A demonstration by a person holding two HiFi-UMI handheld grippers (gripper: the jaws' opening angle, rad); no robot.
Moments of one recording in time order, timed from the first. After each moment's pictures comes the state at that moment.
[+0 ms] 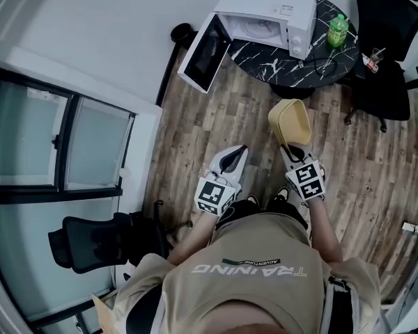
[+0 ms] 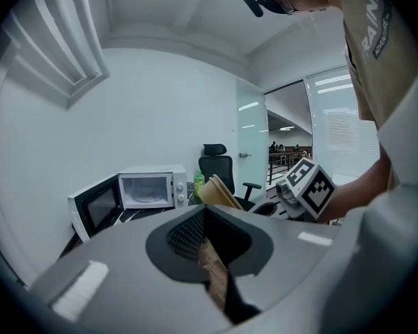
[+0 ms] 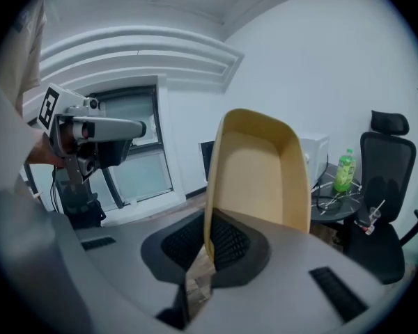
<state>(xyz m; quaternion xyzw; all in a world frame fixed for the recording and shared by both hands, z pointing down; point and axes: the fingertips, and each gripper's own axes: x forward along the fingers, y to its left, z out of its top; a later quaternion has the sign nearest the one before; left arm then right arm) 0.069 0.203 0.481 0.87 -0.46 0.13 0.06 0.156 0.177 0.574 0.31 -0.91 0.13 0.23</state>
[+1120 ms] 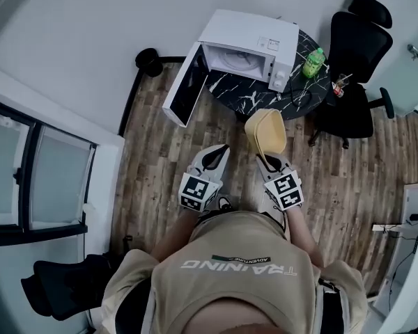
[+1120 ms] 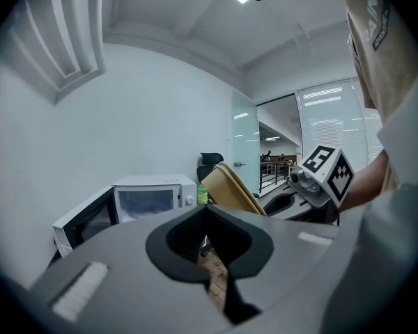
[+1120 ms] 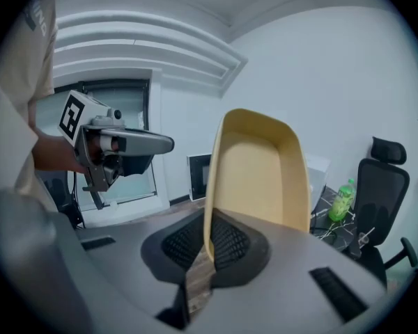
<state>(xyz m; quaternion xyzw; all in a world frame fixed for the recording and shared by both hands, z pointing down) -0.002 0.086 0.471 0.91 -0.41 0.10 0.04 0.082 0.097 0.530 0.36 -0.90 0.08 0.24</state>
